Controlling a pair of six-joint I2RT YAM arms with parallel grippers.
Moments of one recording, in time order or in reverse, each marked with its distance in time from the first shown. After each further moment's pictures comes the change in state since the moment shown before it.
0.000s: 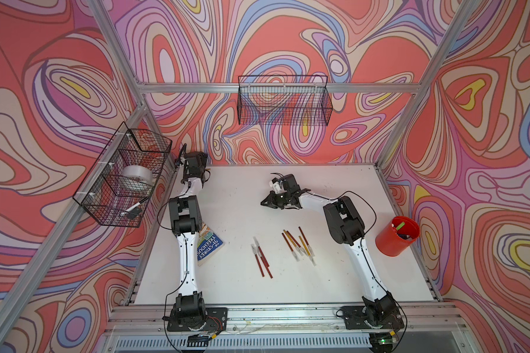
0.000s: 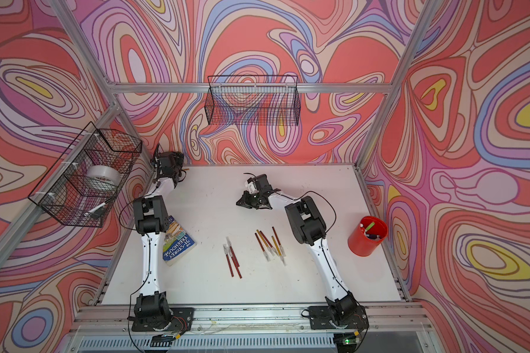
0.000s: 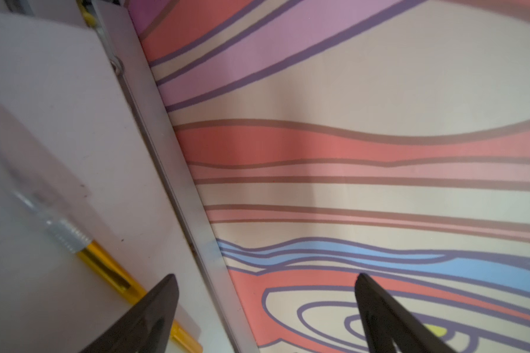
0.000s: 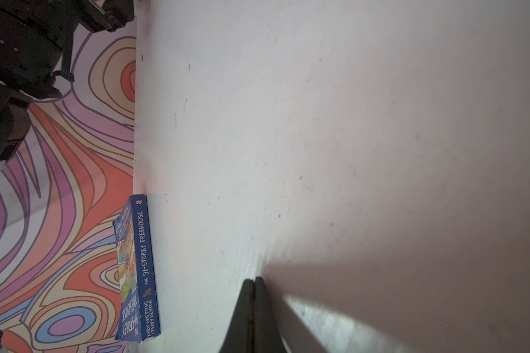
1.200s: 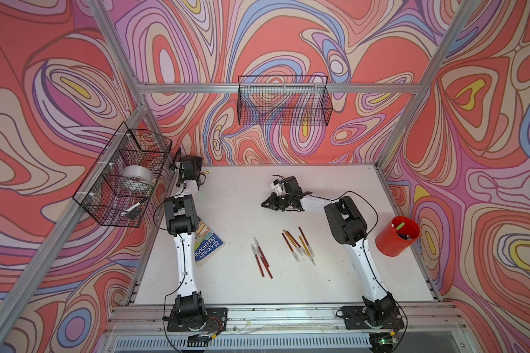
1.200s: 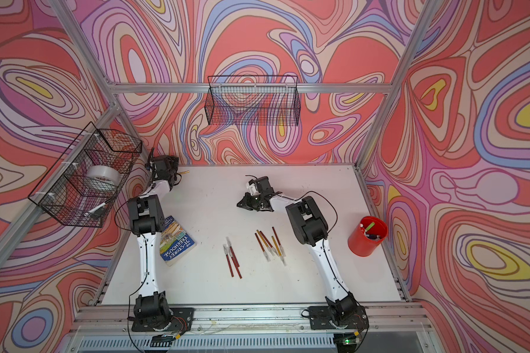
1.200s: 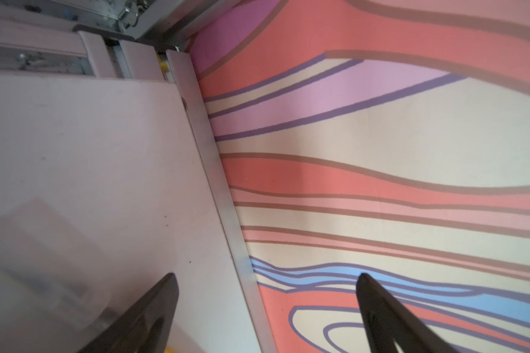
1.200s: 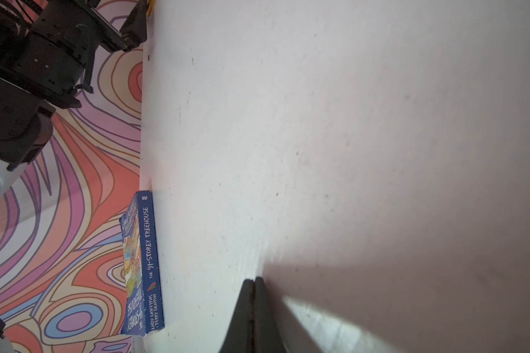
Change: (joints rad) left arm 0.040 -0.058 -0.133 0.018 0.015 -0.007; right arm -0.001 -0.039 -0.100 0.090 -0.008 0.027
